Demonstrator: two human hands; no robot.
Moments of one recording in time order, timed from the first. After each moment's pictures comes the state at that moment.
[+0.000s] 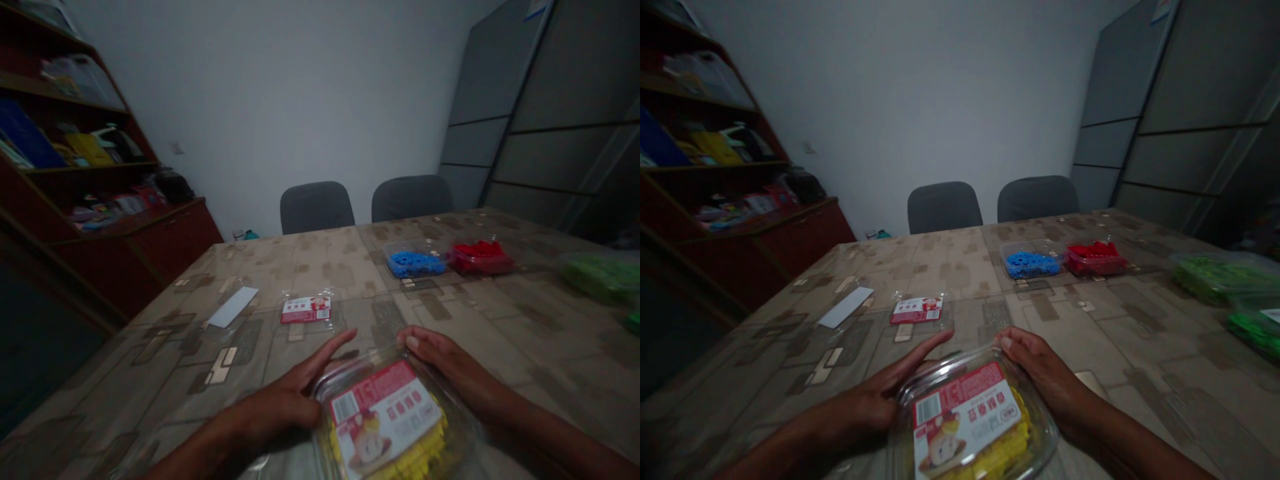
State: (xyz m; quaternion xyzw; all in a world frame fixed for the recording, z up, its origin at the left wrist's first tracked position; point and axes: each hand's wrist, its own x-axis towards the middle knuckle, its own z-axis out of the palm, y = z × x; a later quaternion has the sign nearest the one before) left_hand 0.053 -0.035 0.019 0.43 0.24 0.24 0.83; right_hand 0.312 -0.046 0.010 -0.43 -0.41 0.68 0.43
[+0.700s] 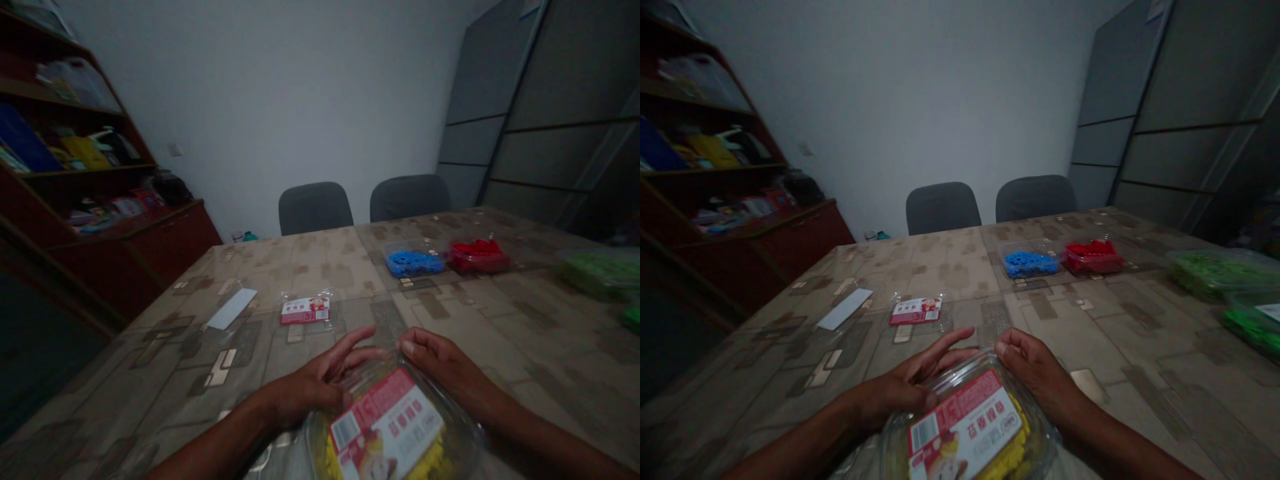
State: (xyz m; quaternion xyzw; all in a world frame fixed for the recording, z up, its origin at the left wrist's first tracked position) left_hand 0.077 -0.013 0.003 0.48 0.17 0.21 0.84; right_hand 0.307 -0.049 0.011 -0.47 -0.45 0.64 0.42
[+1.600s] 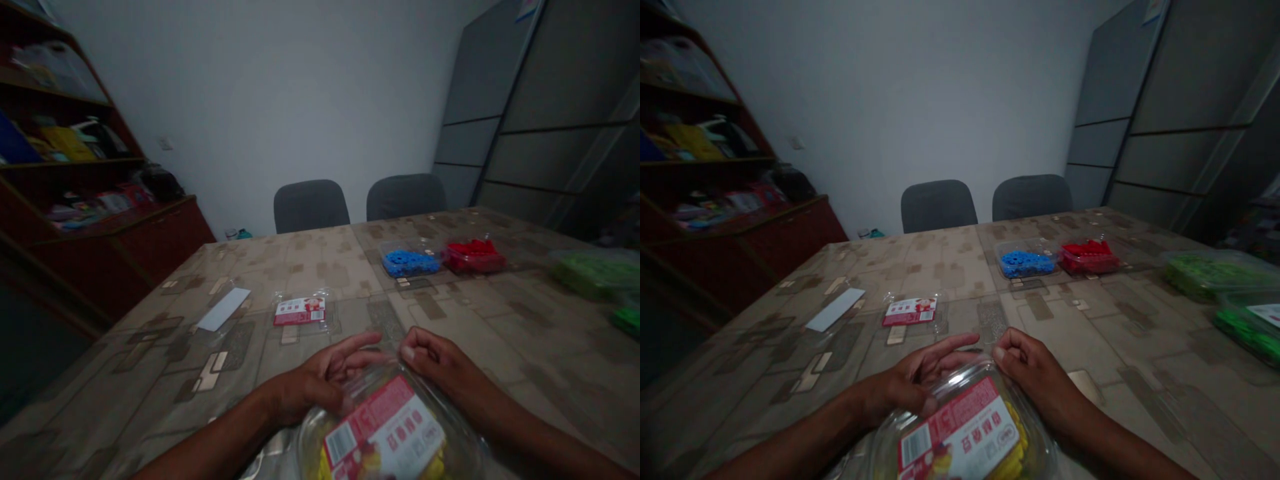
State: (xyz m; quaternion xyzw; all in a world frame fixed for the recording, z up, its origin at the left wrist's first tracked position) left_hand 0.087 -0.006 0.001 0.43 0.16 0.21 0.86; right_hand 0.313 -0.050 0.012 -0.48 -0.49 0.61 0.41
